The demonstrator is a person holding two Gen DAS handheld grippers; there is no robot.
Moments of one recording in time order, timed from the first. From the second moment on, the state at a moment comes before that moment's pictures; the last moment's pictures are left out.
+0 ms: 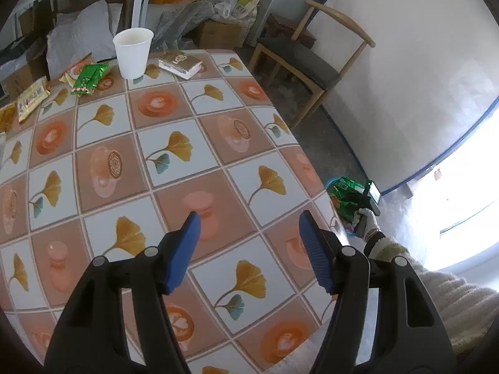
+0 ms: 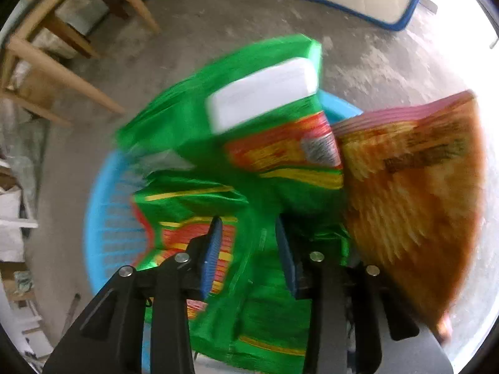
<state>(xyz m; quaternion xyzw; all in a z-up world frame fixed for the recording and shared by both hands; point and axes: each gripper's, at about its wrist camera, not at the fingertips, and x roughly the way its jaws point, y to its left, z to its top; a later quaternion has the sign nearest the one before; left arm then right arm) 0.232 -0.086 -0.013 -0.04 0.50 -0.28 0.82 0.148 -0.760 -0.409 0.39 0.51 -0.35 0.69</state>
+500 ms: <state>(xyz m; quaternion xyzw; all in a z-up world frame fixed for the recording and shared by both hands) 0.178 -0.072 0.007 -0.05 0.43 -0.33 0.84 0.064 -0.699 -0.246 0.43 0.37 -0.23 0.79</state>
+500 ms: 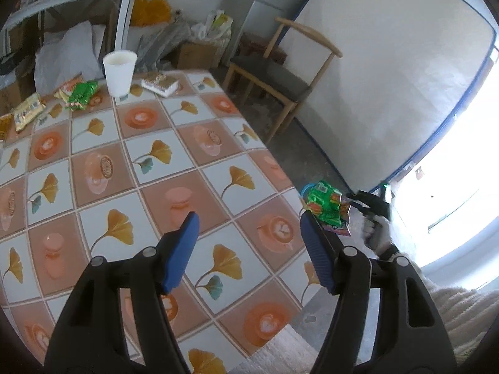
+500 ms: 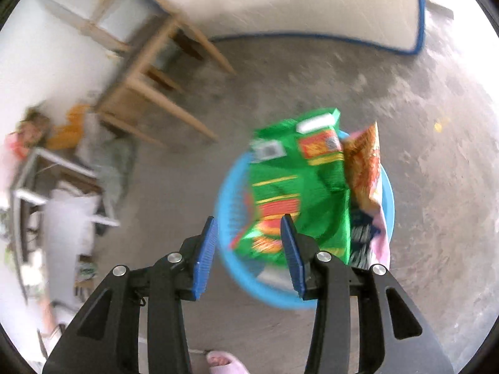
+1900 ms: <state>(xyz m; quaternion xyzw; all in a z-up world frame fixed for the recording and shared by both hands) 0.044 -0.095 -0.024 0.05 0.39 -0.11 0.91 -0.069 -0.295 -0.032 0.02 0.37 -0.24 0.90</state>
